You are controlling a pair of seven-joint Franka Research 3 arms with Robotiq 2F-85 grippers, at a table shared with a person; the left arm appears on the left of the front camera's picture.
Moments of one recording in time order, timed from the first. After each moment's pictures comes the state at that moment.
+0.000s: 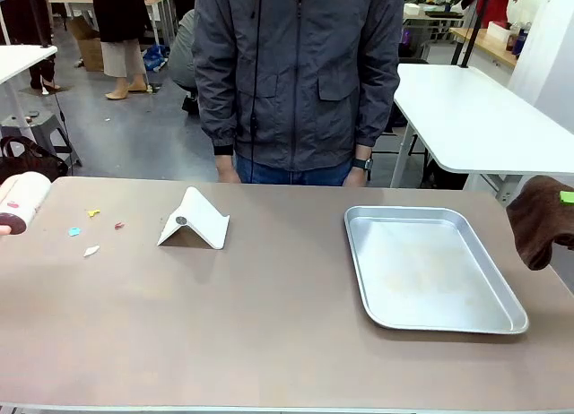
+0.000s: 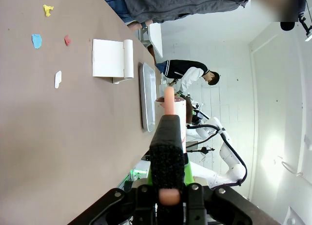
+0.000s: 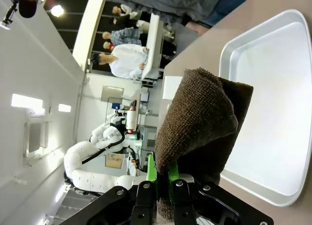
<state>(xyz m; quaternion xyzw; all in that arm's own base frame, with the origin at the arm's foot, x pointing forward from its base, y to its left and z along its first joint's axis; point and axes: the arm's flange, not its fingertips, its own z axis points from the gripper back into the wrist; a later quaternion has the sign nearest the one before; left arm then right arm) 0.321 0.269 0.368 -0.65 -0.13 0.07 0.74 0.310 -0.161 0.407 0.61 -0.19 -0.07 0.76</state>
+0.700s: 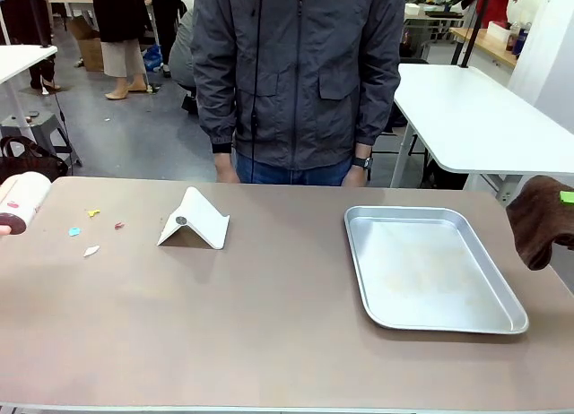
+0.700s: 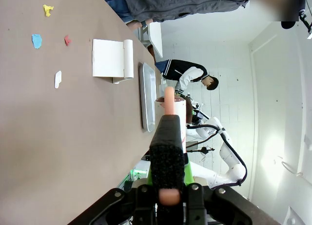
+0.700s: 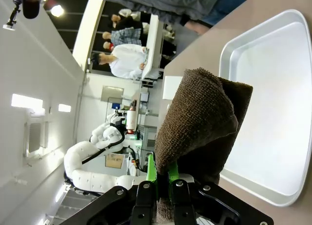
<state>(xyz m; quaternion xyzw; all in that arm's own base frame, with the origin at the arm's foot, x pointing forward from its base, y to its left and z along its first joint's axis) 0.321 0.269 0.368 -0.65 -0.13 0.07 0.74 0.310 -0.161 0.407 0.61 -0.19 -0.07 0.76</state>
